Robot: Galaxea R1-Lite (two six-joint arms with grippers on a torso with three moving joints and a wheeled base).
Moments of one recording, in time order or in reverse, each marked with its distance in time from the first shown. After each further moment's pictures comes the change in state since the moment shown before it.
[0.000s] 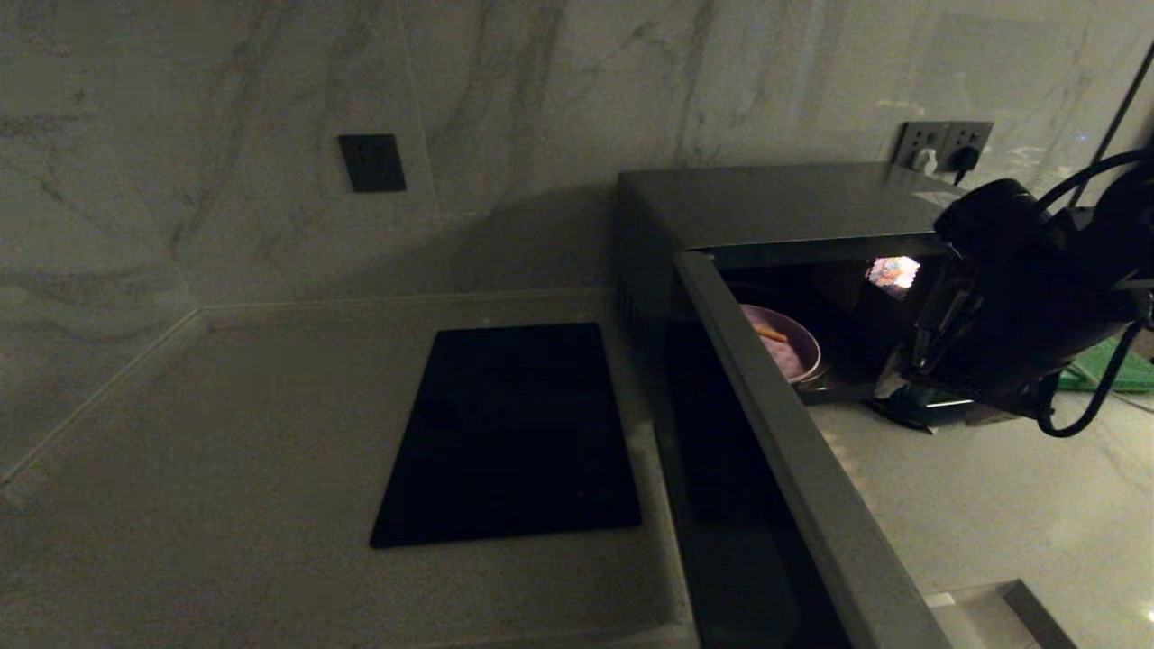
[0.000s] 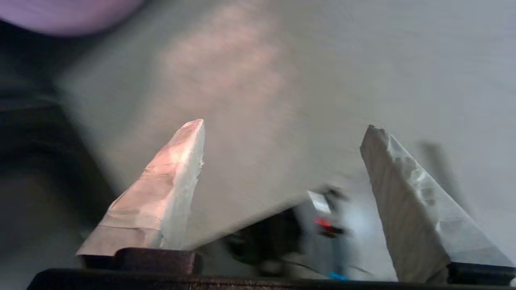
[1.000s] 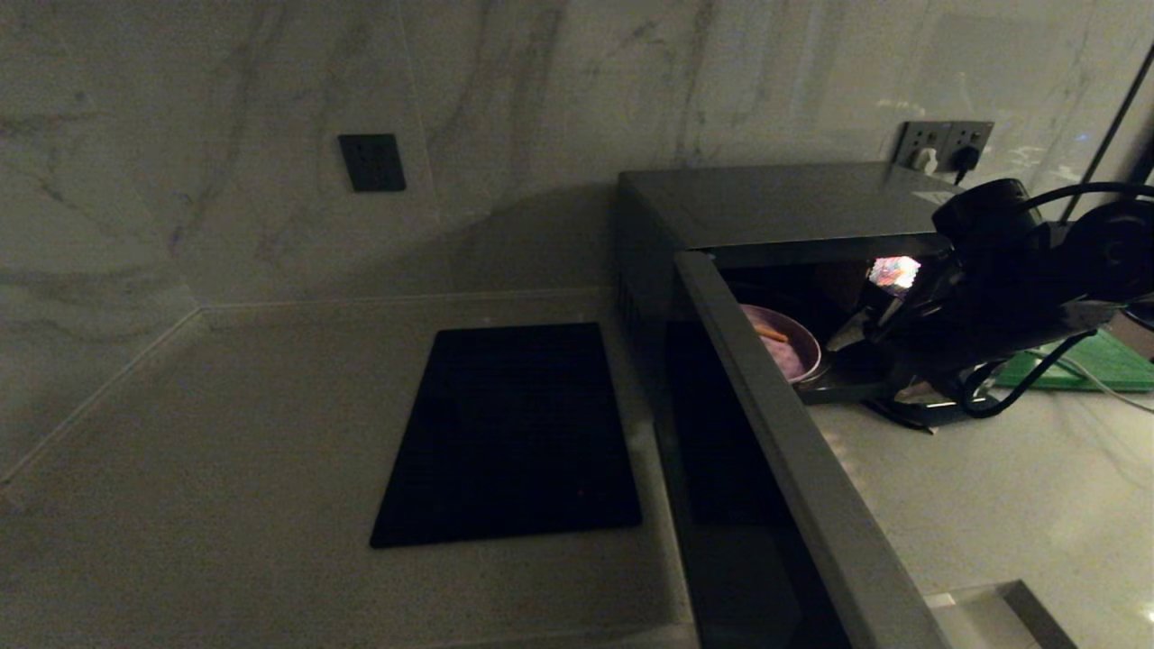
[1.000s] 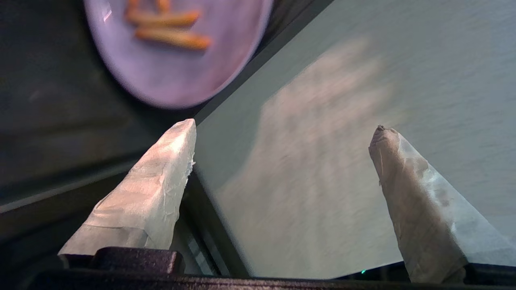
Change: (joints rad) left arm 0.000 0.000 0.000 0.000 0.000 0.000; right arm -0.058 0.051 0.061 -0.312 0.230 0.176
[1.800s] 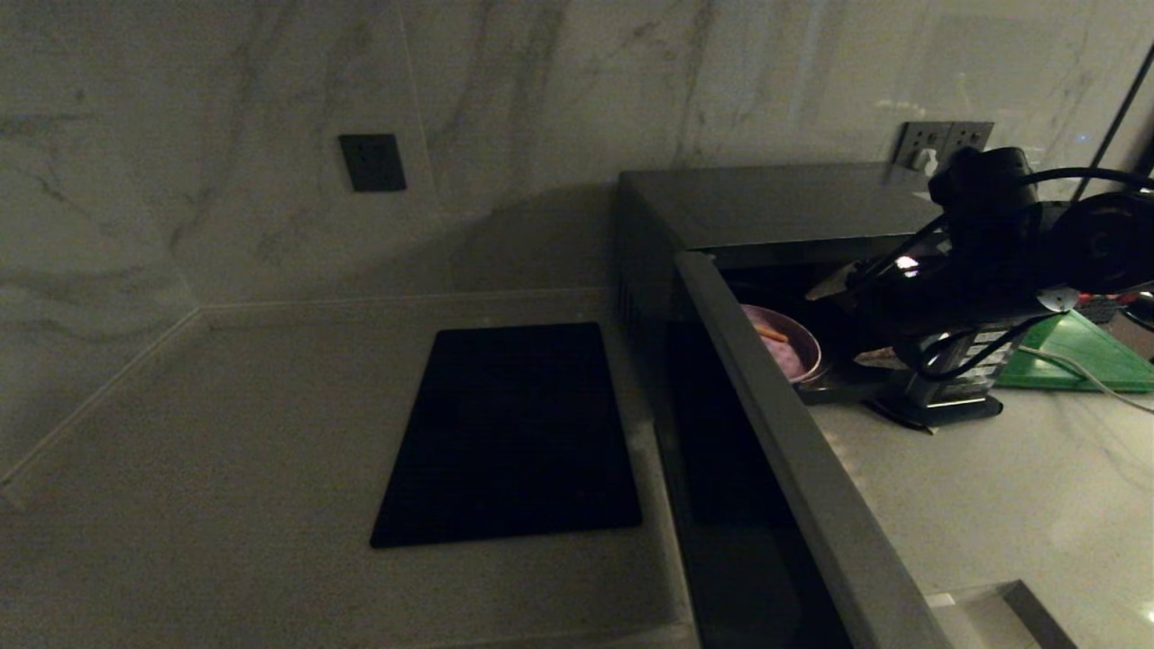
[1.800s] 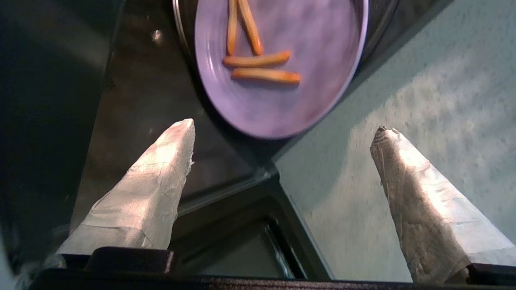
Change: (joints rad) left arm 0.000 0.000 0.000 0.000 0.000 0.000; right arm 0.023 0.023 -0.052 -0.157 0.036 0.223
